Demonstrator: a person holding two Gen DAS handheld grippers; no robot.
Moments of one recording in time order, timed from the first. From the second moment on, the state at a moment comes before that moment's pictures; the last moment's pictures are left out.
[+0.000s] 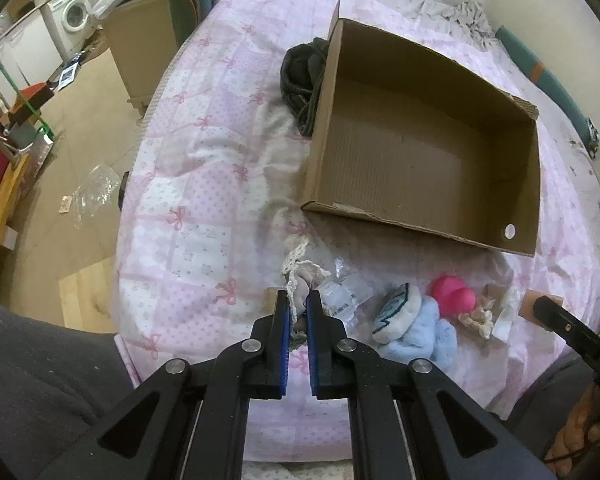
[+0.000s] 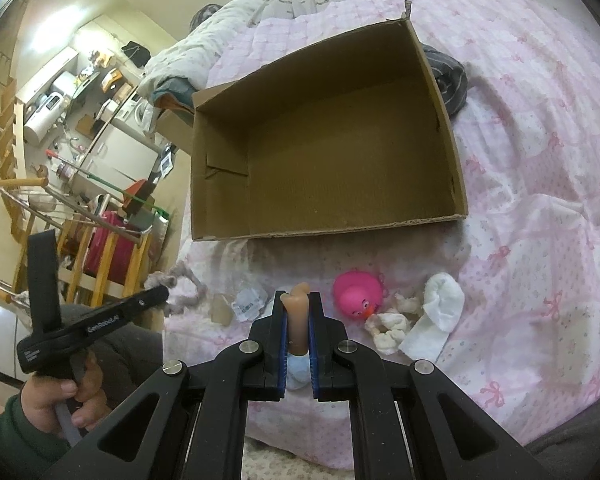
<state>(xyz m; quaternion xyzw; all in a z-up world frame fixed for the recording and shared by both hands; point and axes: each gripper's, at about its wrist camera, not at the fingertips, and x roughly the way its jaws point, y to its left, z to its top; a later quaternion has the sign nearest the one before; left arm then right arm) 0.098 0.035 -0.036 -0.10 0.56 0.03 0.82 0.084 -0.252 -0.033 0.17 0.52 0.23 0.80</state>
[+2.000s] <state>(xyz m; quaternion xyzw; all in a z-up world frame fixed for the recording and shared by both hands) 0.202 -0.032 -0.045 -0.03 0.50 -0.05 0.86 0.172 -0.259 -0.054 0.14 0.51 0.16 0.83</state>
